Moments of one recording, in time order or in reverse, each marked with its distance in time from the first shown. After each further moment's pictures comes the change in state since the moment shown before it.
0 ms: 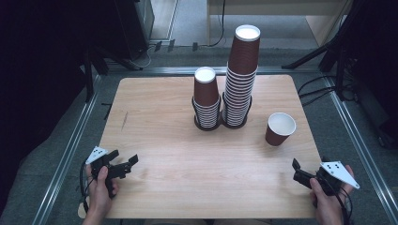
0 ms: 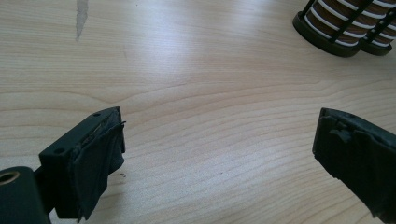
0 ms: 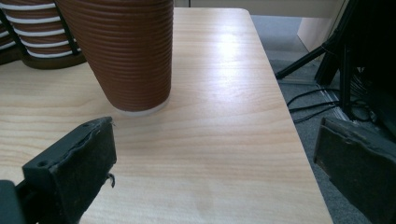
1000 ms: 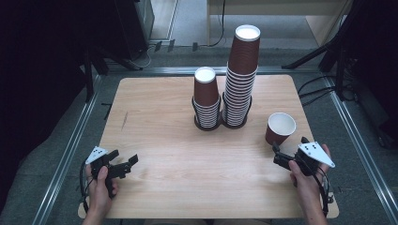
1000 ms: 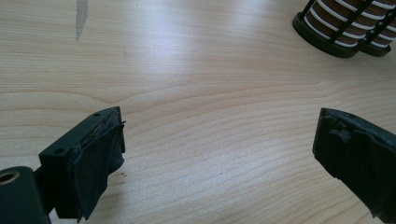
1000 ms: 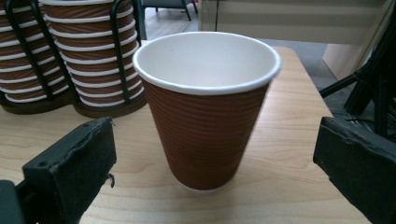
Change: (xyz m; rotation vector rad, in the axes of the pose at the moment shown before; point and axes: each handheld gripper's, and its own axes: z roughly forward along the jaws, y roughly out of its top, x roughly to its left) left arm 0.001 0.000 0.000 -0.001 -0.003 -0.004; right arm 0.050 0.039 0.036 -0.073 0.078 -0.034
